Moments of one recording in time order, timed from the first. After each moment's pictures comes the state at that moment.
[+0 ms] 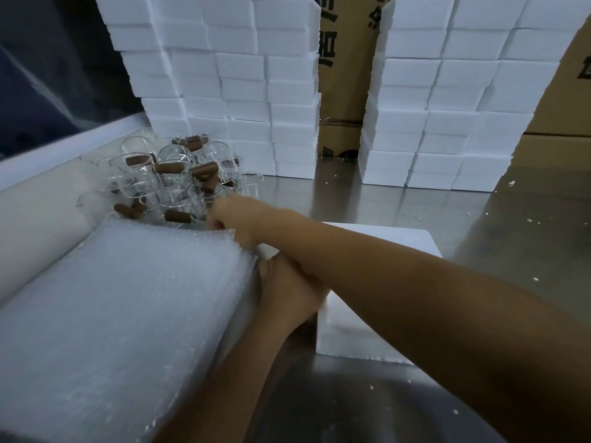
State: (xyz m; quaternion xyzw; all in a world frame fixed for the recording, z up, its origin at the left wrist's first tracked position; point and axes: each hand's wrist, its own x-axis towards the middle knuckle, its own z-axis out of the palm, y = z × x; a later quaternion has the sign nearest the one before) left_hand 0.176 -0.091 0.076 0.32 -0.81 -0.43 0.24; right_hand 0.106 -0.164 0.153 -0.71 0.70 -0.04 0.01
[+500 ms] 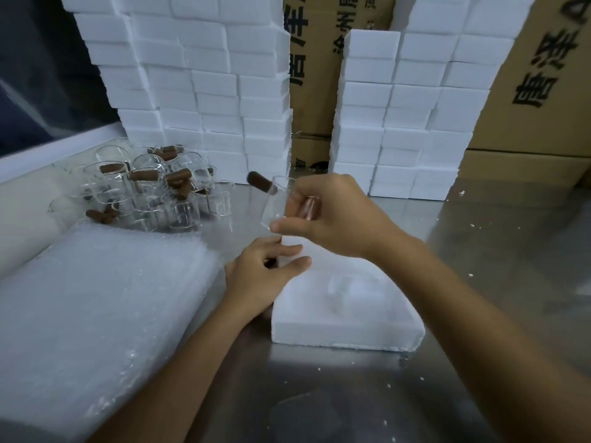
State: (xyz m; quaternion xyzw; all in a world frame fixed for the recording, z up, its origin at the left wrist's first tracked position) left_hand 0.179 -0.089 0.095 0.23 -0.80 -0.48 0.26; right_hand 0.089 0.027 0.201 -0.57 0.76 -0.33 -0.05
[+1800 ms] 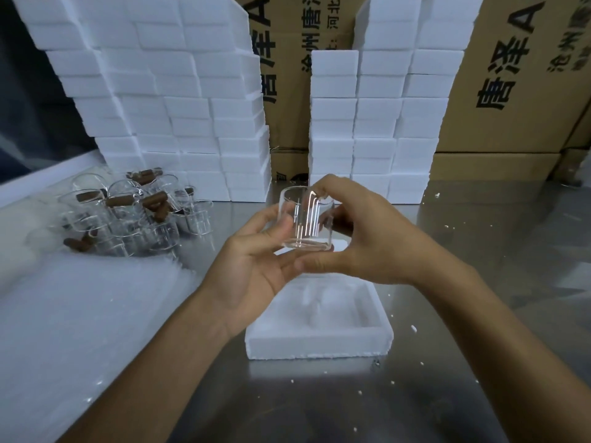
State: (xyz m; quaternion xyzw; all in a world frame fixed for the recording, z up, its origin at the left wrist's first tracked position) left_hand 0.195 -0.037 0.181 0.01 -0.50 -0.85 0.15; right_hand 0.085 0.104 0.215 -0.55 0.74 -0.39 0.00
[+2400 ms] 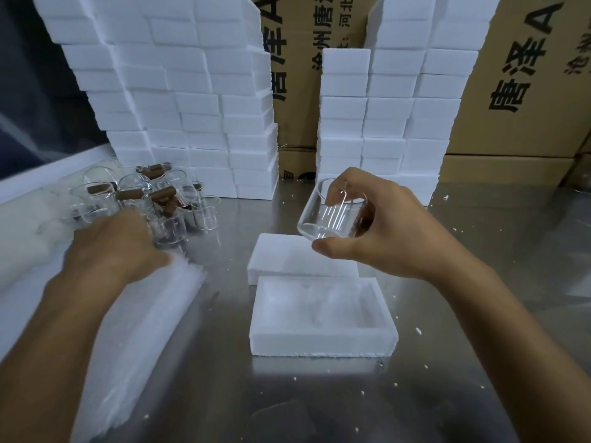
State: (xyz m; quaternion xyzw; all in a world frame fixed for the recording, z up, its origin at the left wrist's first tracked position) left_hand 0.247 -0.163 0.194 0.47 -0.87 -0.07 0.13; right_hand 0.084 0.112 0.223 -0.50 0.78 -0.38 -0.05
